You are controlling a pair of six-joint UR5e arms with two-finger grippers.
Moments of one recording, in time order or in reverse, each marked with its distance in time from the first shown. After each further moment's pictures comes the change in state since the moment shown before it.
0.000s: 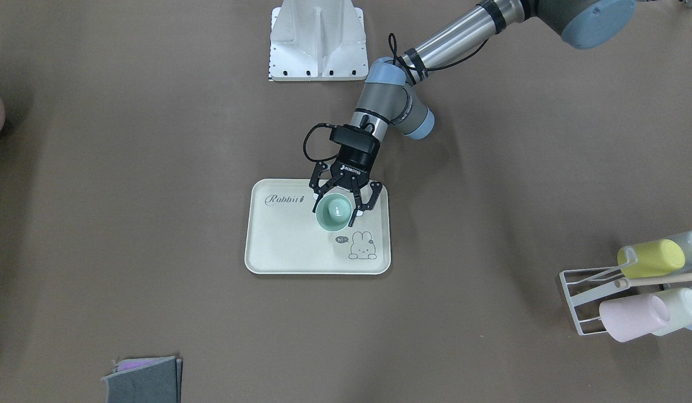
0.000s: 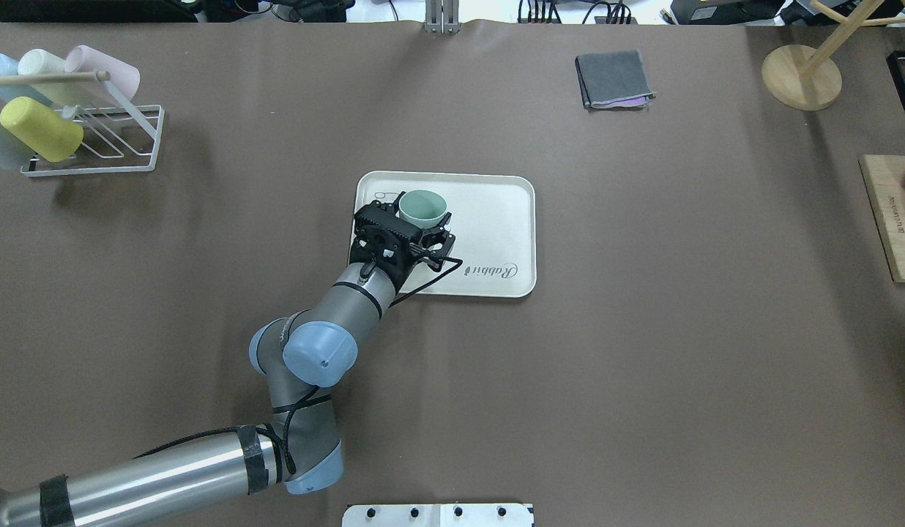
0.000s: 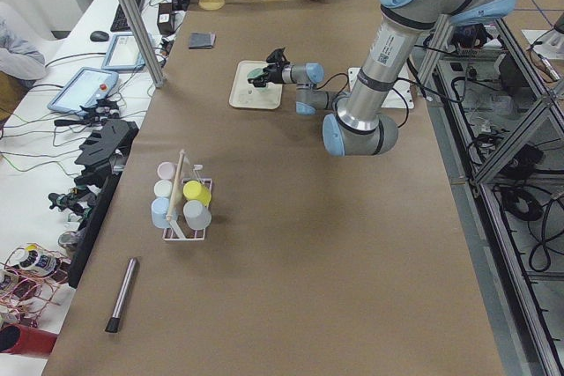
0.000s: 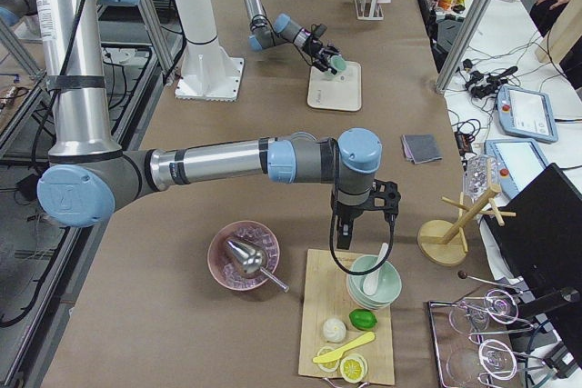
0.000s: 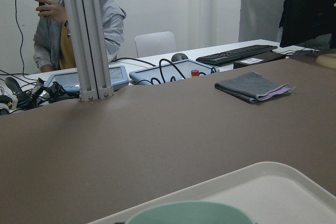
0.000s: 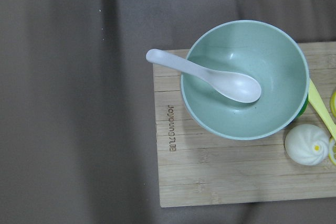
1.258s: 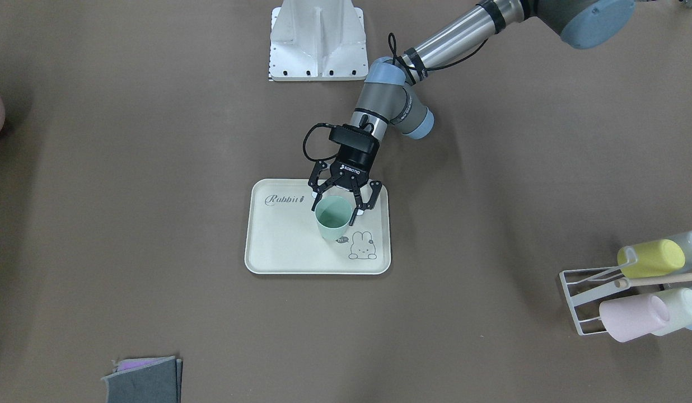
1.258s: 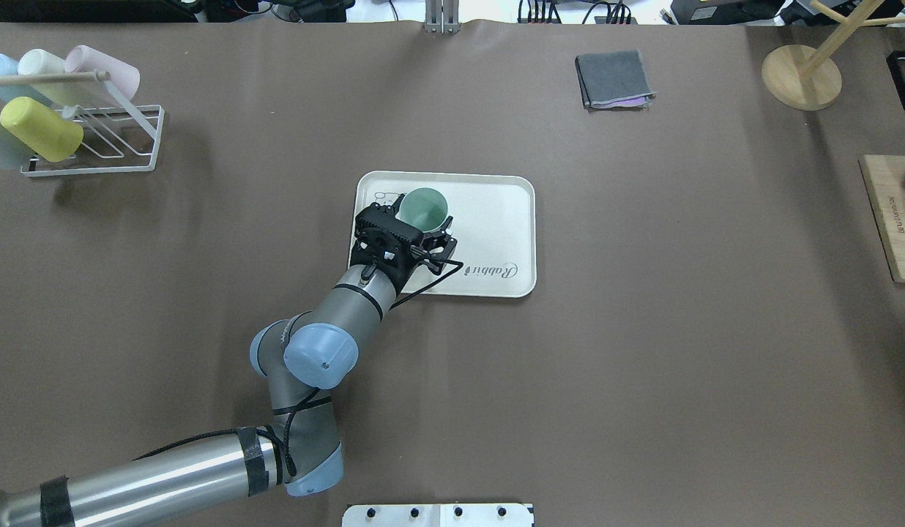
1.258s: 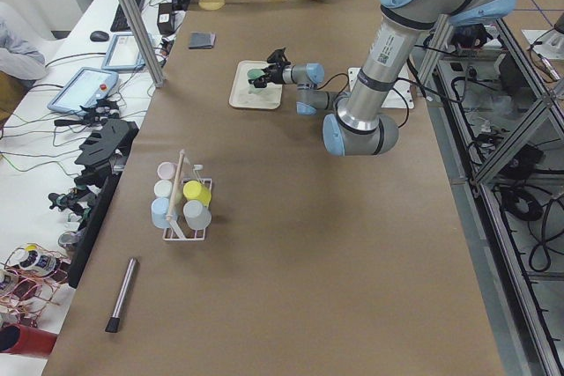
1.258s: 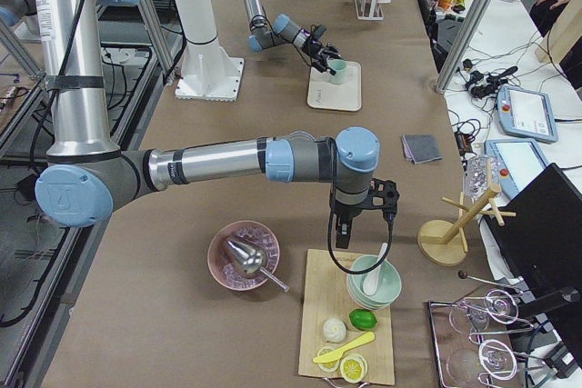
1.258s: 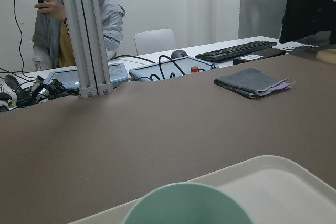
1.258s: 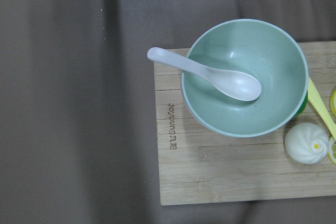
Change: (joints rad) left arm 0.003 0.000 0.002 0.000 0.000 0.001; right arm 0.002 -0.006 0.010 0.000 0.001 0.000
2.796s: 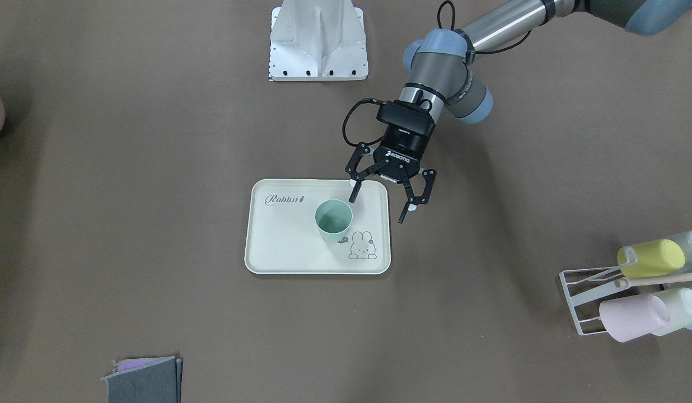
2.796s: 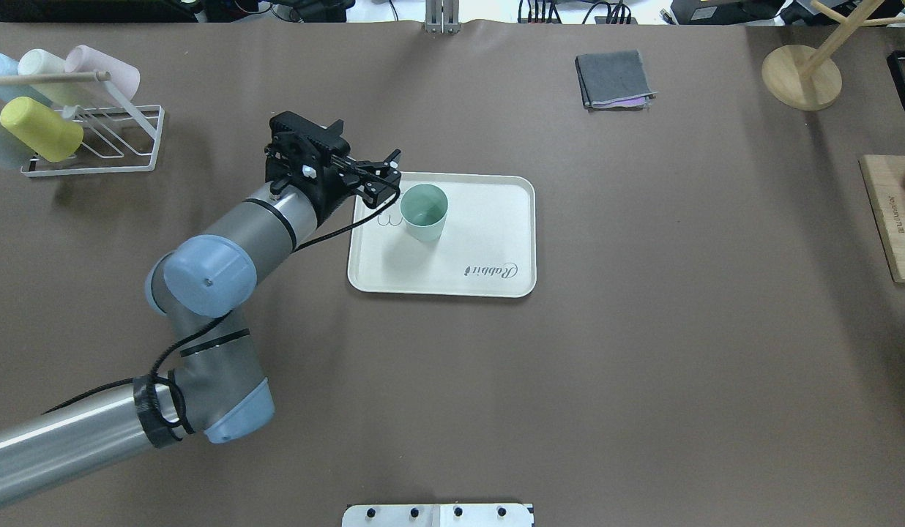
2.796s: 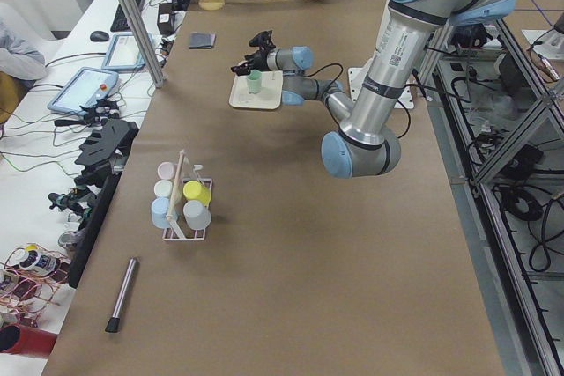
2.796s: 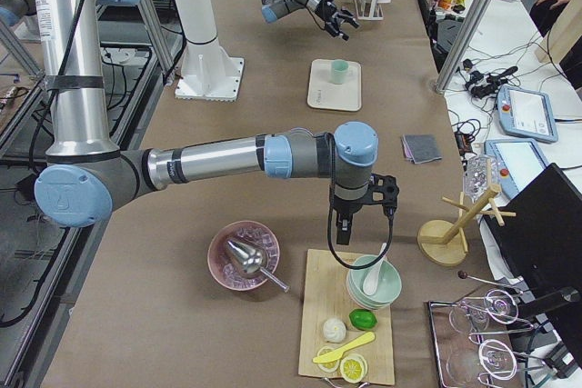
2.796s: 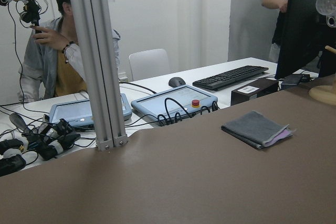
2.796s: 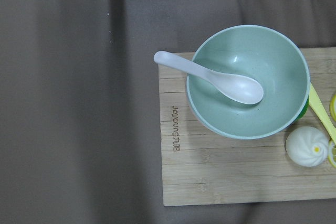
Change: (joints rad) left arm -0.205 0.212 -0.443 0.270 -0.251 0.016; right arm 0.000 -0.003 0.022 0.000 -0.003 0.000
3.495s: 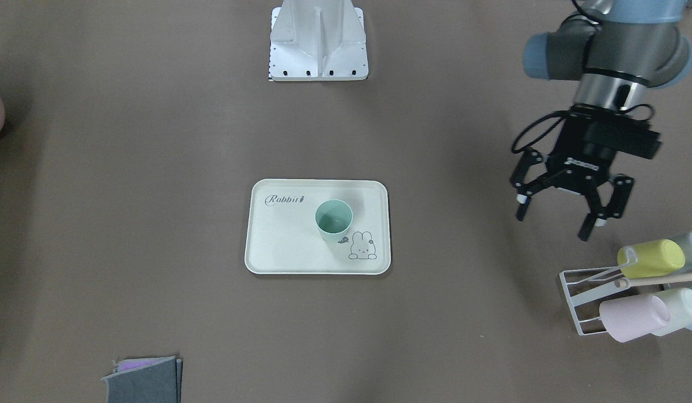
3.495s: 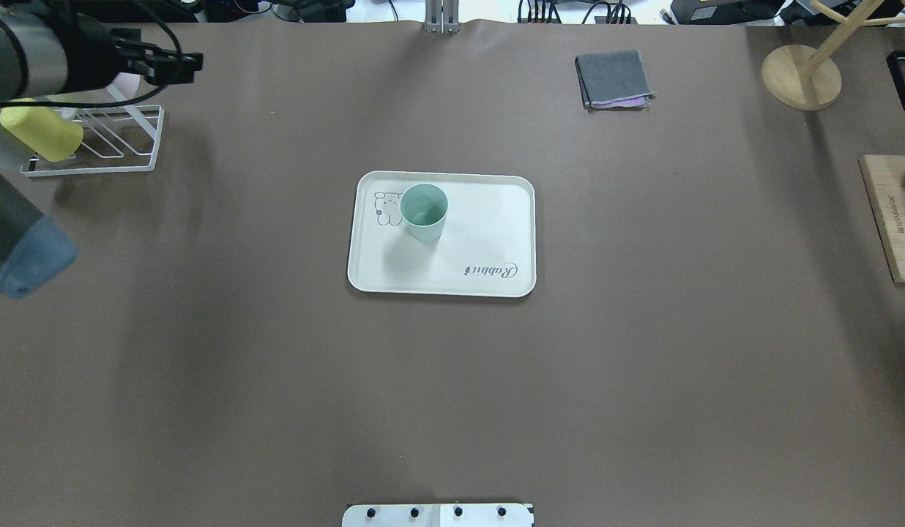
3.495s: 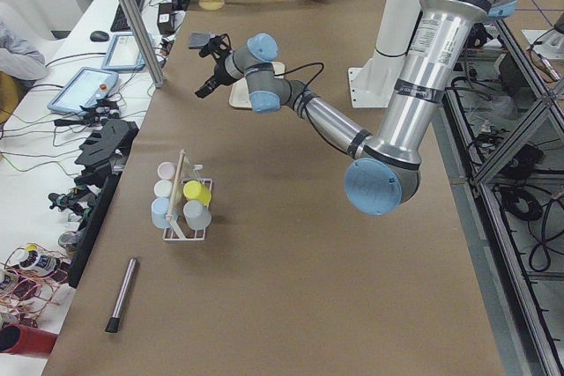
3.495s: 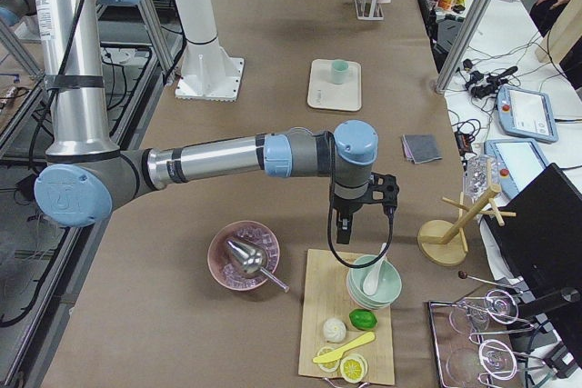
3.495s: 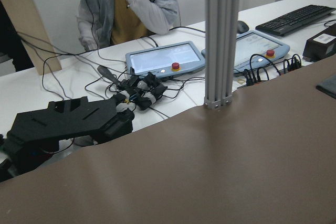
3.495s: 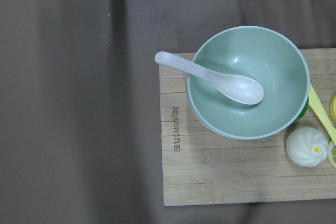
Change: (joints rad) left arm -0.517 0.201 -0.193 0.304 -0.655 -0.026; right arm 0.001 -0.001 0.008 -0.001 -0.001 0.000
